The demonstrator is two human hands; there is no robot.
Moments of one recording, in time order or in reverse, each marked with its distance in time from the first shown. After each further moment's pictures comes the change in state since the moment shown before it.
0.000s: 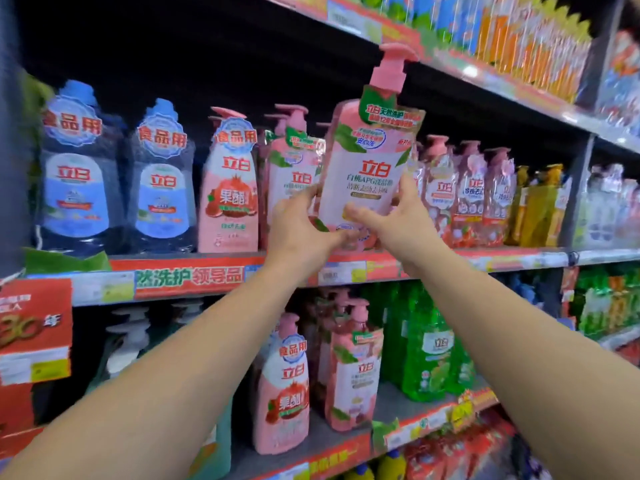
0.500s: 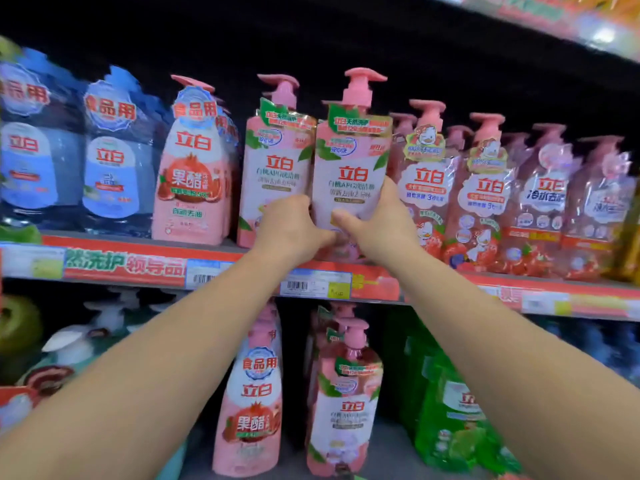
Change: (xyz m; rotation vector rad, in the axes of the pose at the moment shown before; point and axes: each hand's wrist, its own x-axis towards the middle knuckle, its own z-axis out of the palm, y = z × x) left_hand 0.049 -0.022 0.066 0.631 0.058 -0.190; right_hand 0.085 0.090 -0.015 -0.253 -0.146 -0.012
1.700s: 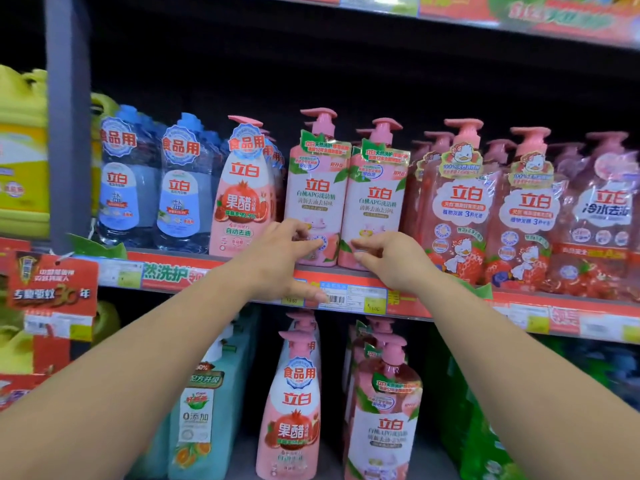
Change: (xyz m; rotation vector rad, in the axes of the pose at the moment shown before) left_hand -0.020 -0.064 -0.058 0.520 -0.319 0.300; right_hand 0.005 0.009 0.020 -0.288 -0.357 -0.182
